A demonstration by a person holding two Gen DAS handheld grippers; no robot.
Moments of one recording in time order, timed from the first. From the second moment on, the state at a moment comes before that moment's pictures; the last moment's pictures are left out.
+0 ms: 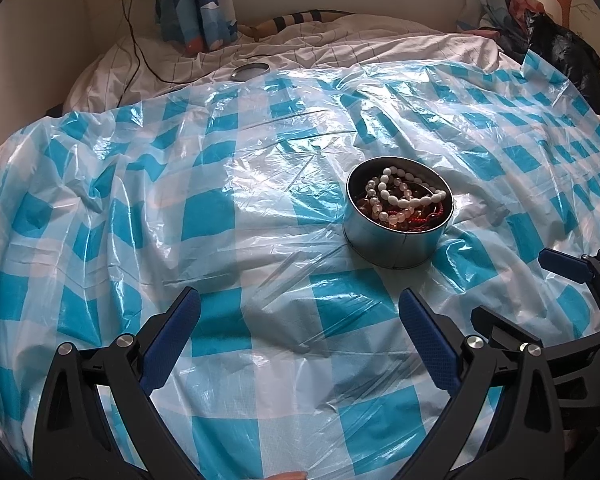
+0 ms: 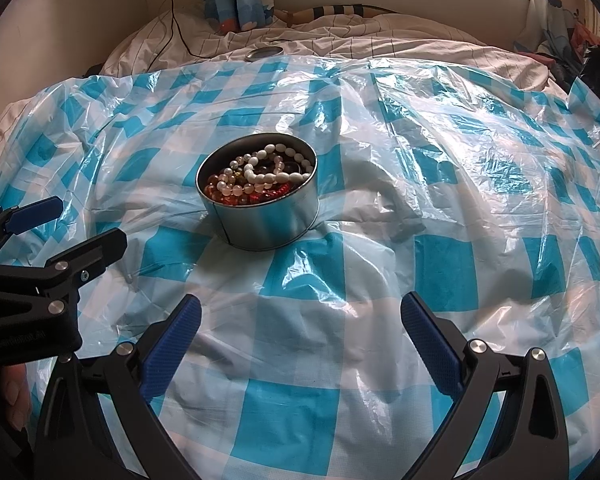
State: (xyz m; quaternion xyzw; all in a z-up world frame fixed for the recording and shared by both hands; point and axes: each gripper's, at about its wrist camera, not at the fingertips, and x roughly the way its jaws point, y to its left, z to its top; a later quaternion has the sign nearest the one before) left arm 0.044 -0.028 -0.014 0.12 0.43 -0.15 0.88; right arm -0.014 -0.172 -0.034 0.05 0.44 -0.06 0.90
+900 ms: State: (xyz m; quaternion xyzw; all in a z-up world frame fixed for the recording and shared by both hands) left arm 0.050 -0.019 -0.019 0.09 0.45 -0.15 0.87; right arm -0.015 -0.174 -0.032 0.05 0.44 -0.06 0.90
